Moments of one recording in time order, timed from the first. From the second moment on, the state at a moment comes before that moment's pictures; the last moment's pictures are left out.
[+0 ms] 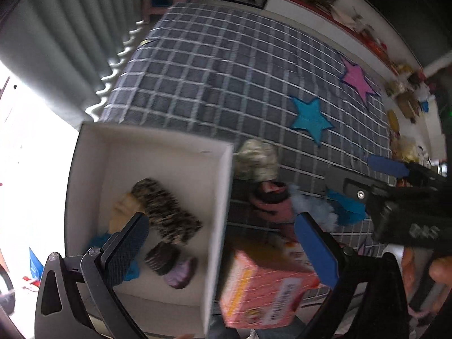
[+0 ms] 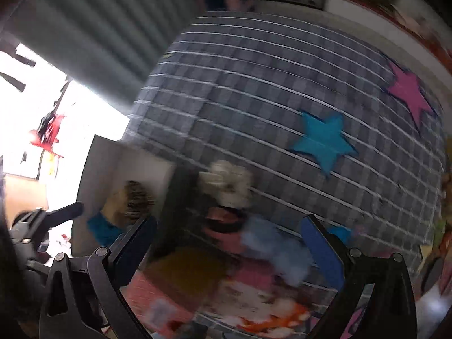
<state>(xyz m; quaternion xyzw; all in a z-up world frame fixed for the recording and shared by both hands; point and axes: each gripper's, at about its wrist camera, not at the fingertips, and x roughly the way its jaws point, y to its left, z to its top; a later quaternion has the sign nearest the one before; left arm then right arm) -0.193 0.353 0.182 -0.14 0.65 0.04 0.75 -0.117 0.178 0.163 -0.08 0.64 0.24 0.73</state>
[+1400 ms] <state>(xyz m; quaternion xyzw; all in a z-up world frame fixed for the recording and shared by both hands) -0.102 0.063 0.011 0.06 0.74 -0.03 0.67 -0.120 -0.080 0.002 -0.11 0.67 0.14 0.72</state>
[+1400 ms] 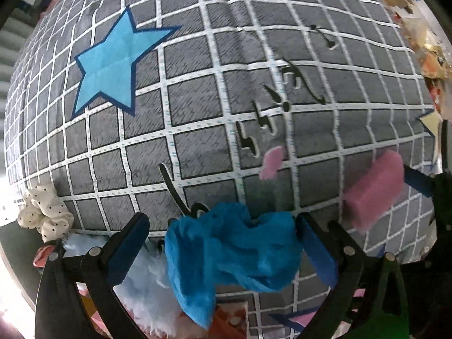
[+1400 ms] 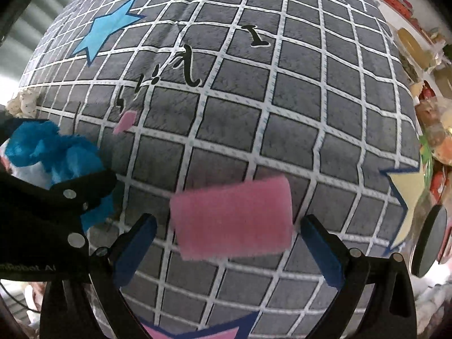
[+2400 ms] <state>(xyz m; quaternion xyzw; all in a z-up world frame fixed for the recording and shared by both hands) -0.151 0.039 0.125 0.05 0.68 -0.15 0.72 -0.111 -0.124 0.104 -0.01 0.67 0.09 0.74</state>
